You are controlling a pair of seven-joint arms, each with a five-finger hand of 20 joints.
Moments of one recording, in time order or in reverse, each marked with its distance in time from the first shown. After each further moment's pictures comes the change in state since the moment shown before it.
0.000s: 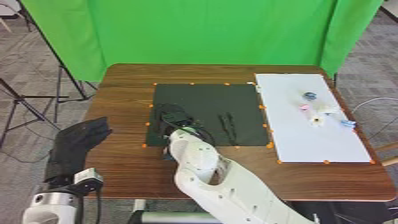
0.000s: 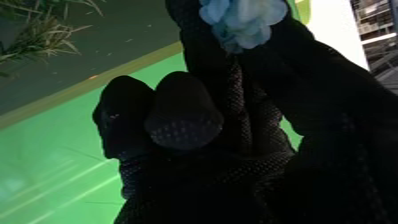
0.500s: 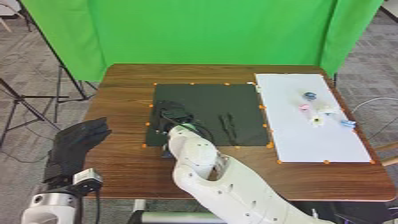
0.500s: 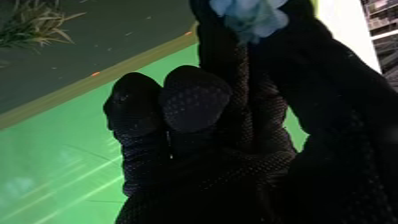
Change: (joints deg) left arm 0.0 -0.1 0.1 0.1 0.1 0.0 -0.1; right arm 1.6 -0.4 -0.4 0.4 1.8 0.3 2.1
